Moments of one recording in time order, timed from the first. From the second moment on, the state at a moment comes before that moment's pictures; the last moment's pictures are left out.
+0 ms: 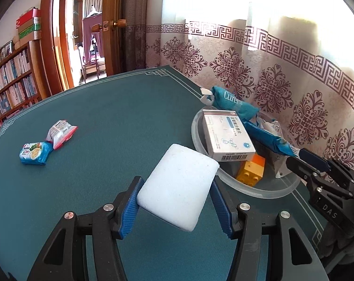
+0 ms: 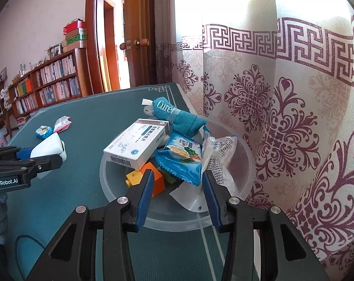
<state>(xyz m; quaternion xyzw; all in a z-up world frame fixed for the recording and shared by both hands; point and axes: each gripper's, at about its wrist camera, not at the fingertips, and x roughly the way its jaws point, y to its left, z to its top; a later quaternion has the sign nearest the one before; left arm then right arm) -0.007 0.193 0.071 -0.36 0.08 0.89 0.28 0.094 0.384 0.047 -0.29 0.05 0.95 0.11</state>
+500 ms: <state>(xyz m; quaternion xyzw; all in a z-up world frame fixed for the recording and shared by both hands) -0.020 0.276 0.090 -0.34 0.11 0.87 0.35 0.096 0.390 0.047 -0.28 0.08 0.95 0.08</state>
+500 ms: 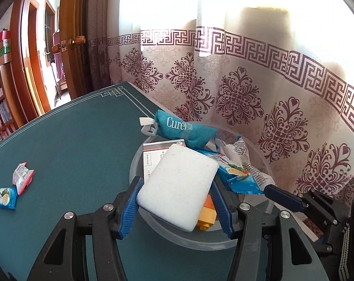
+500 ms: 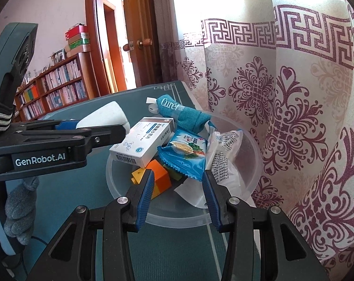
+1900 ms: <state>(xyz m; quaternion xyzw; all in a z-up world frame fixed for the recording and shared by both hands) -0.039 0.204 0.074 -0.38 0.01 0.88 0.29 0.104 0.384 0.065 -0.25 0.08 0.96 0.08</state>
